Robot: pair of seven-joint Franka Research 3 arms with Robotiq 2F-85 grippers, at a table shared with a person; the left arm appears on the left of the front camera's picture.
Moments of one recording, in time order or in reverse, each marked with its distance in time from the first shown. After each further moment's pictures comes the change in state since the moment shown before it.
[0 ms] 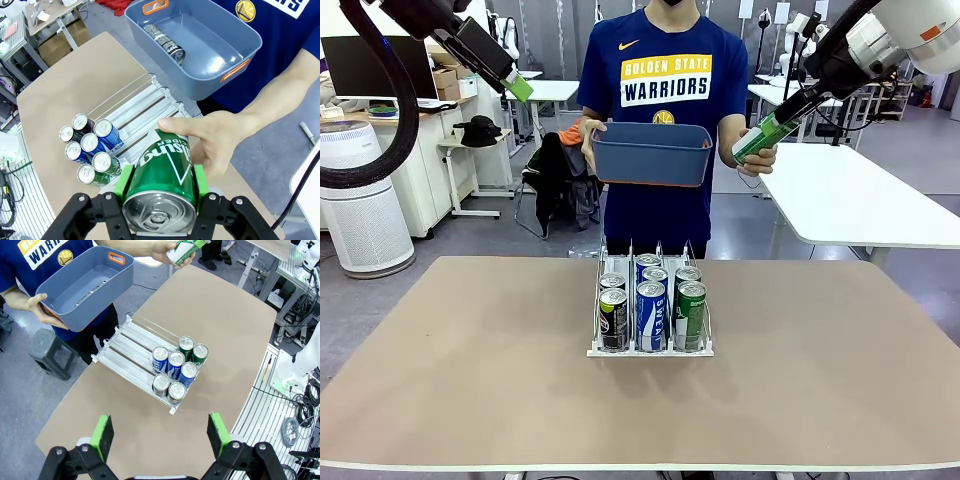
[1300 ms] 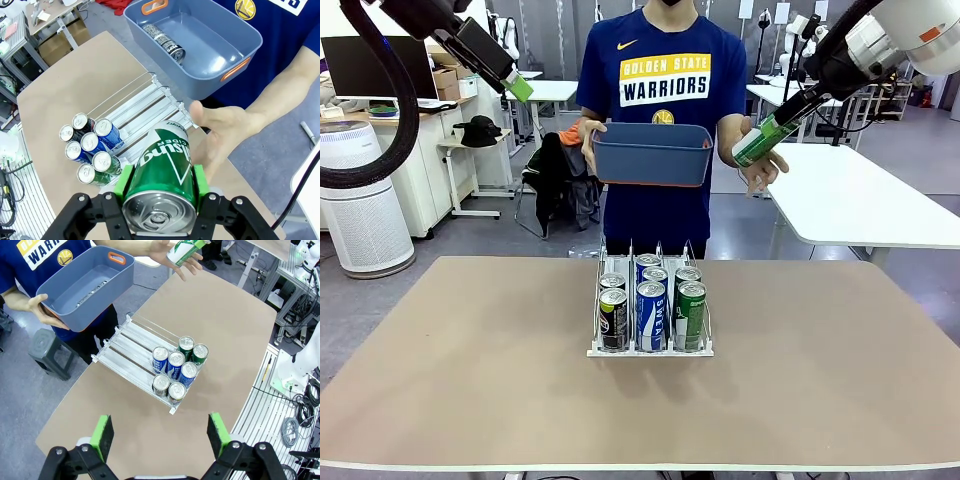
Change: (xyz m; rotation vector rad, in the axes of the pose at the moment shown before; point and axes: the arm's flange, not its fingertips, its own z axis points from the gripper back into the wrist) left arm 0.000 0.000 0.000 0.000 0.000 0.000; right arm -0.001 0.000 -0.002 0.003 0.003 -0.002
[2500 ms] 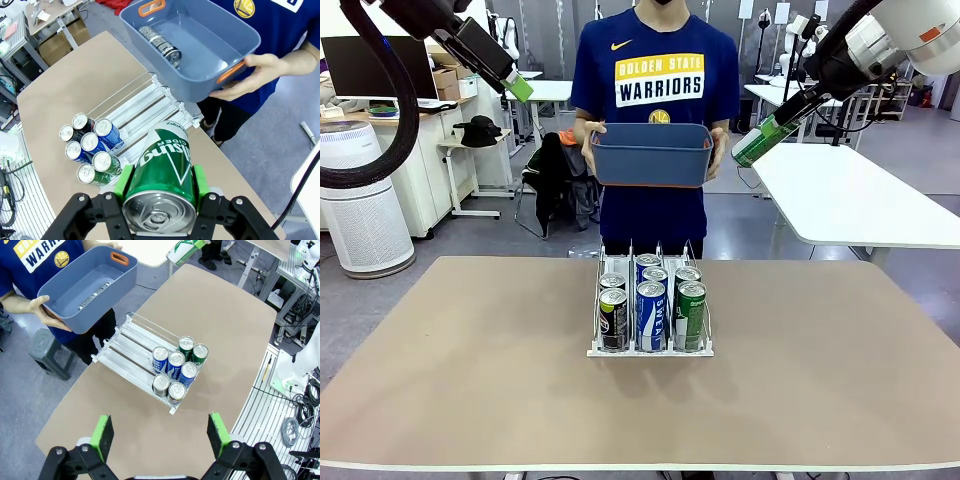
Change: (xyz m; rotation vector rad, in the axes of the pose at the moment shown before) left arm 0.000 0.000 0.000 0.000 0.000 0.000; right arm 0.000 0.000 0.000 0.000 0.000 0.000
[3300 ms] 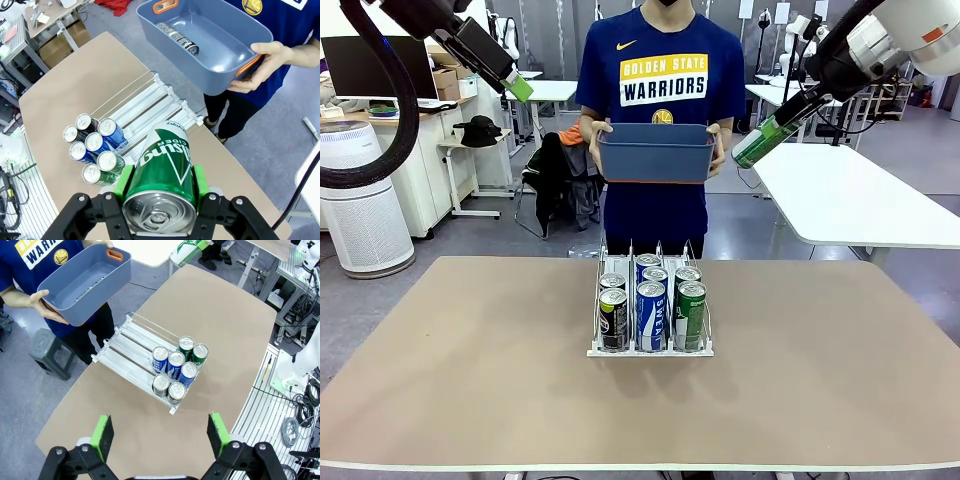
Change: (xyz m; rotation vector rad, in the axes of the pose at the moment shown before) left arm 0.000 0.000 0.000 0.000 0.000 0.000; right arm -0.005 0.010 0.005 0.001 0.000 -0.035
